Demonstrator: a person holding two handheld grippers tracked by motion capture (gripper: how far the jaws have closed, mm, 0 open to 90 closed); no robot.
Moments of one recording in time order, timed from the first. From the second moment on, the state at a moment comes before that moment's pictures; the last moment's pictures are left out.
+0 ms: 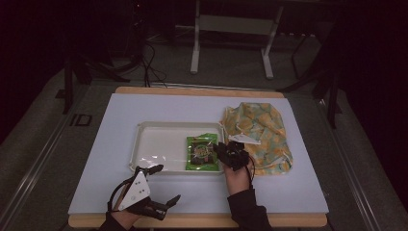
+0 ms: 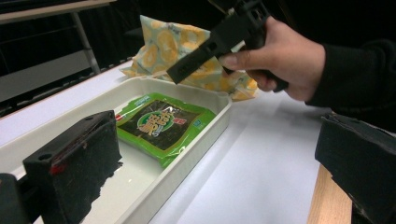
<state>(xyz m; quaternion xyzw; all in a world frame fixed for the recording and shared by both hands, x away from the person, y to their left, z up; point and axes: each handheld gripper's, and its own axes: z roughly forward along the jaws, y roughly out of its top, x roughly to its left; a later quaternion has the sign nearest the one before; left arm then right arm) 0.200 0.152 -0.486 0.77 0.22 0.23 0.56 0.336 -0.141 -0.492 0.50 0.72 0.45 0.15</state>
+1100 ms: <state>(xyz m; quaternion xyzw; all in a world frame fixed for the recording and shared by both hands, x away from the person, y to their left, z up) 0.201 0.153 -0.487 0.77 0.22 0.23 0.56 0.360 -0.179 -0.419 0.44 0.75 0.45 0.19</state>
